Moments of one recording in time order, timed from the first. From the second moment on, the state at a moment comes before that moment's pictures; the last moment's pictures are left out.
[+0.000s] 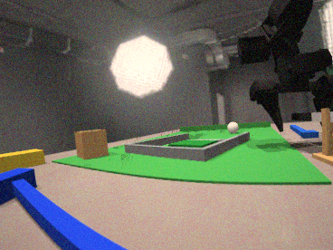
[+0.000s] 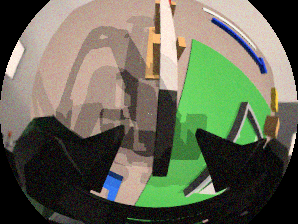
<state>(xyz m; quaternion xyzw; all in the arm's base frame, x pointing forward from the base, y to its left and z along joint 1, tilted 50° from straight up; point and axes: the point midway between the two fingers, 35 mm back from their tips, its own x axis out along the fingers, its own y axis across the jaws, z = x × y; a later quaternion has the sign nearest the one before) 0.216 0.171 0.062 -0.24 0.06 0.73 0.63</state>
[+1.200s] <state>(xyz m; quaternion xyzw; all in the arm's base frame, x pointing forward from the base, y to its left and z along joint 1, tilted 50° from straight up) 0.218 0.162 0.064 -0.25 0.07 0.73 0.63</state>
